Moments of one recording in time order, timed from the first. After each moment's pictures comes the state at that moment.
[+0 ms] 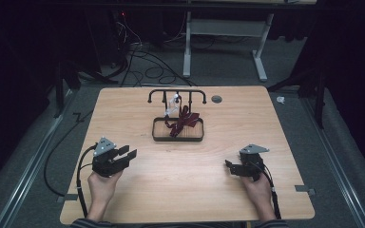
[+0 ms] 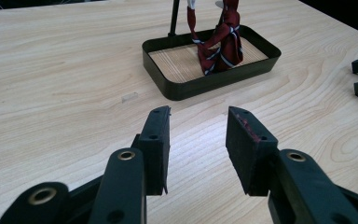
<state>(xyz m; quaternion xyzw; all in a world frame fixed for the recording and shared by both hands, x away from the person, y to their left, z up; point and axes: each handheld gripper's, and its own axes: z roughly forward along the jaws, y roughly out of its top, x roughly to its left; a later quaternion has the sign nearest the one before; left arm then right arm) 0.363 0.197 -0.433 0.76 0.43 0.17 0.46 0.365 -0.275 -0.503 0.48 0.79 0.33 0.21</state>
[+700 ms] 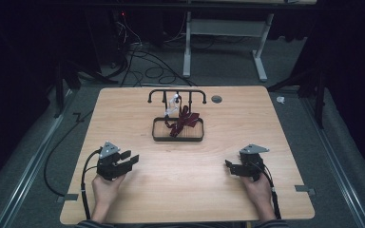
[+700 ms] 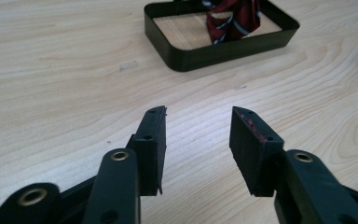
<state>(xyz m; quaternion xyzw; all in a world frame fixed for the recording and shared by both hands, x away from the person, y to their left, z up) 0.368 0.193 -0.462 0.77 0.45 0.15 0.43 0.365 -0.275 -0.503 0.48 0.79 0.33 0.21</state>
